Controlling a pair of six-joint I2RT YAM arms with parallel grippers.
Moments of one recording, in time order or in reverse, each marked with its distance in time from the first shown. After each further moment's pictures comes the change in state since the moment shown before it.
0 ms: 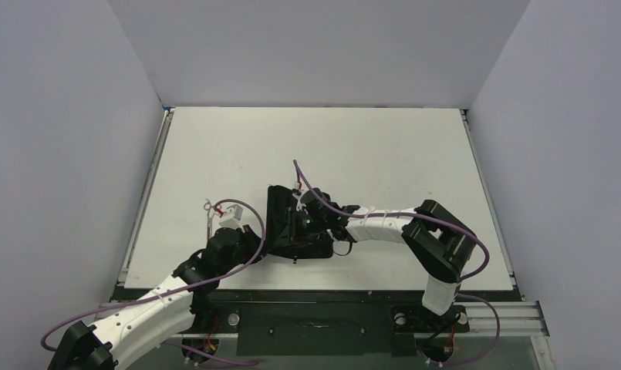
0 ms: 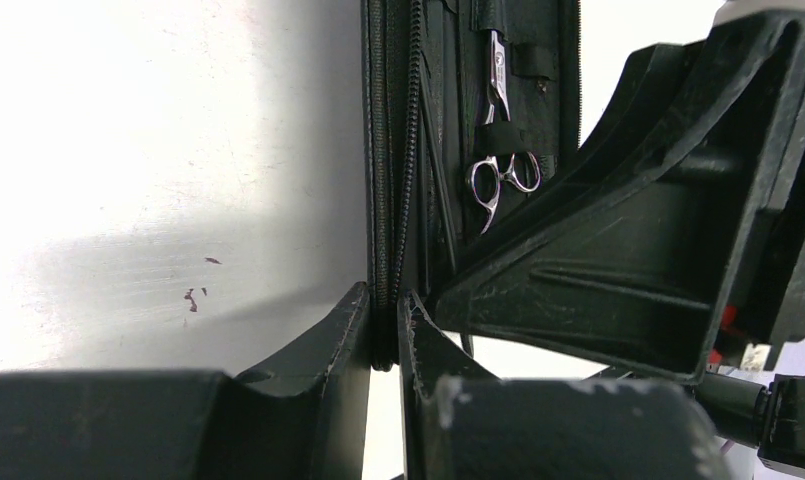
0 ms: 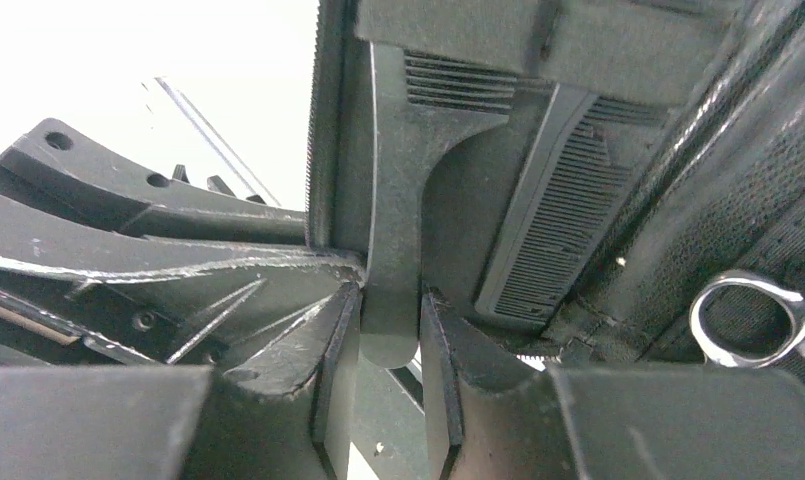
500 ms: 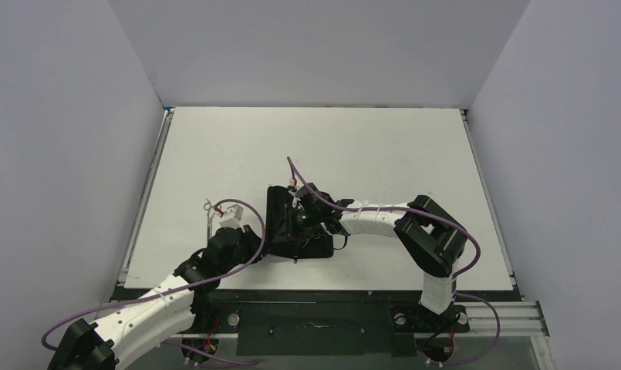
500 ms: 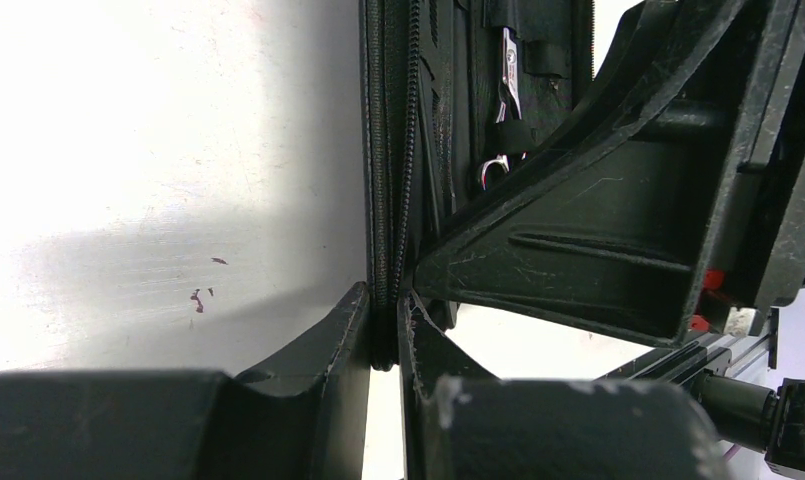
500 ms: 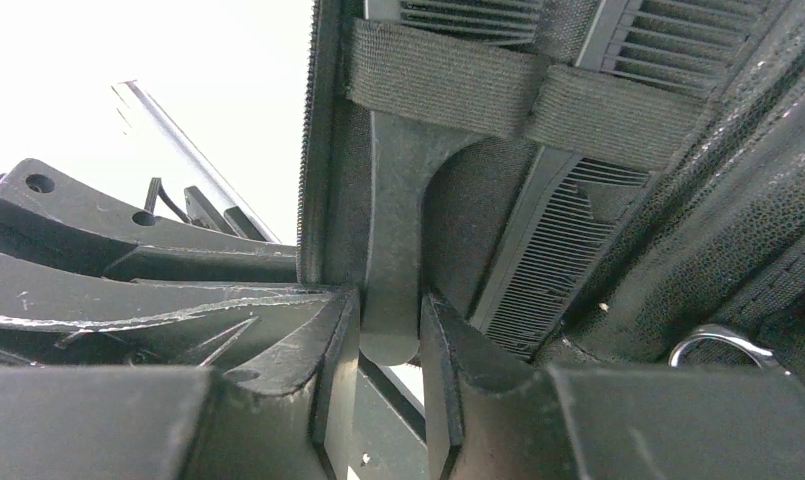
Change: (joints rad) left arm 0.003 0.023 0.000 0.013 0.005 0.000; right arm -0.021 0.067 0.108 -0.096 -0.004 -0.060
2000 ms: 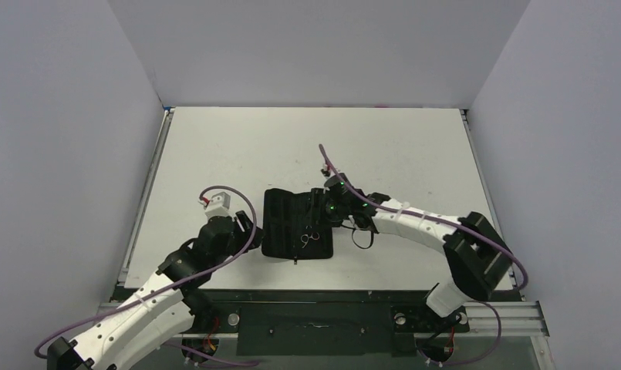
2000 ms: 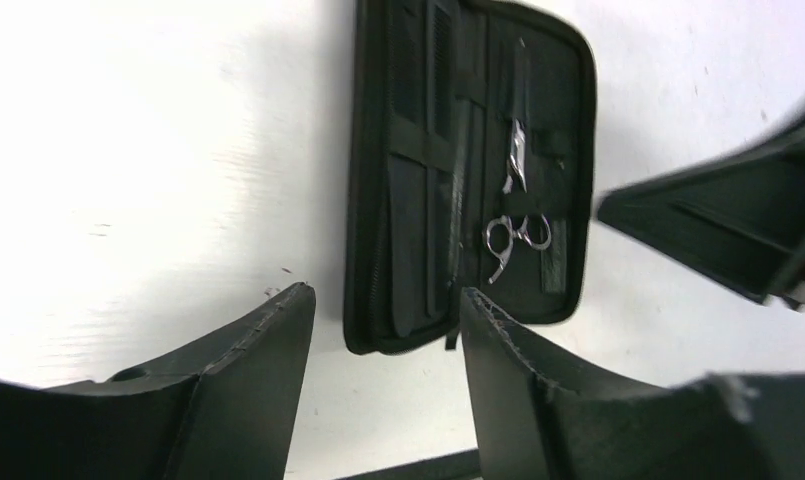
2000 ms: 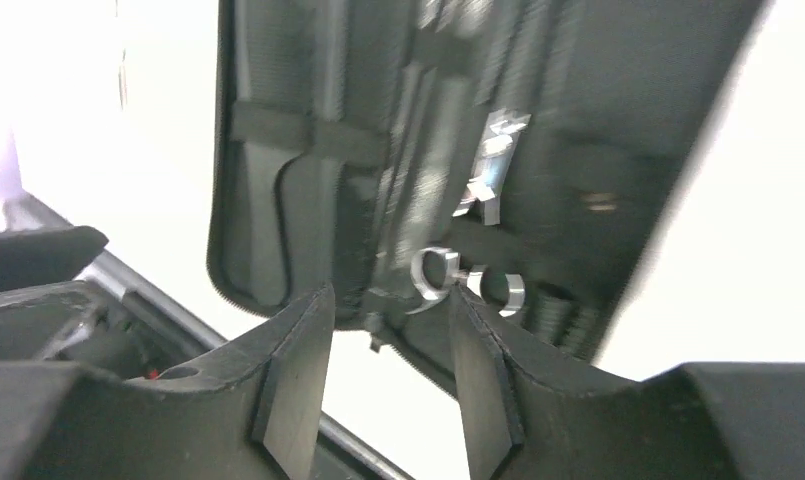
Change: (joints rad) left arm 0.000 -0.076 0.231 -0.356 -0.153 0.042; right arm -0.089 -0.233 -0.091 -0.179 0.226 -0.148
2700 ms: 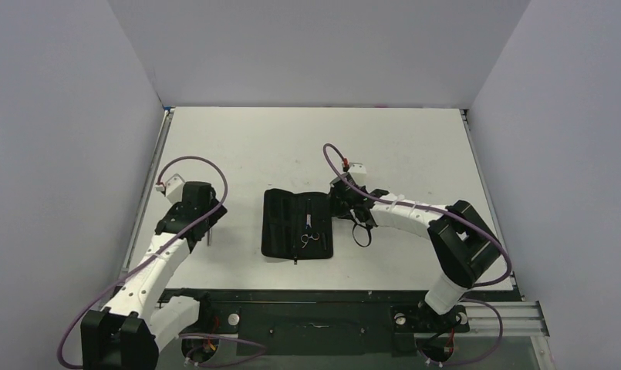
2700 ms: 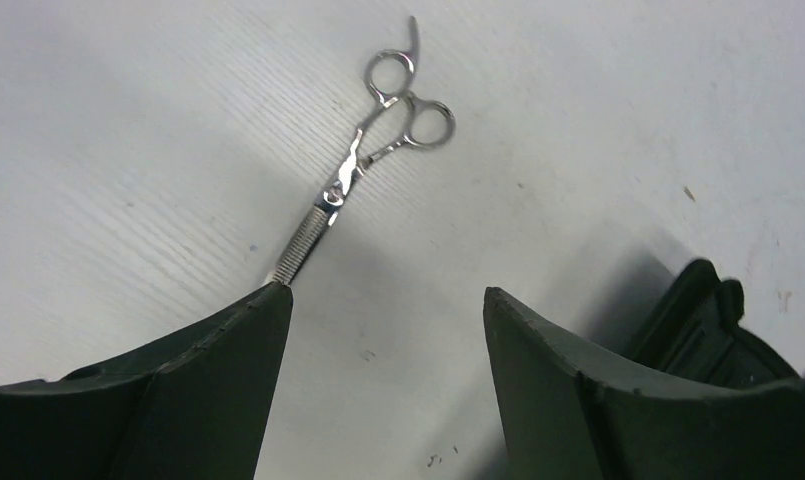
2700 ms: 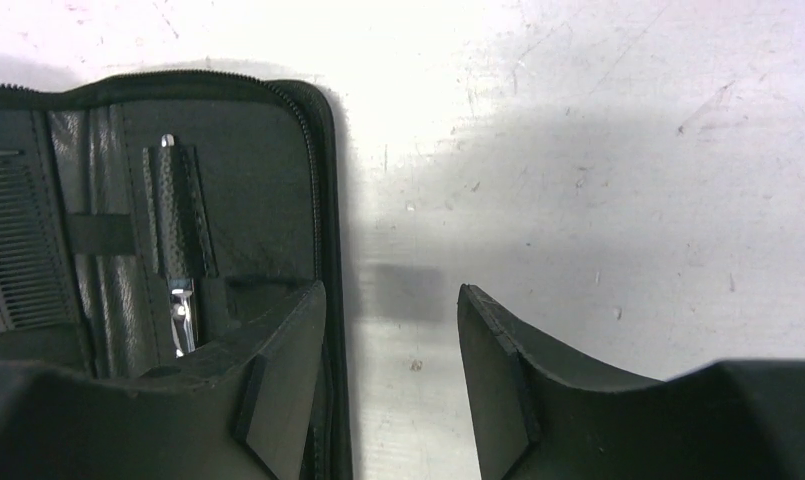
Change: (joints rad) left arm 0.451 0.335 0.225 -0.153 -0.187 0.002; right arm -0.113 0.025 -0.042 -0.060 0.451 -0.085
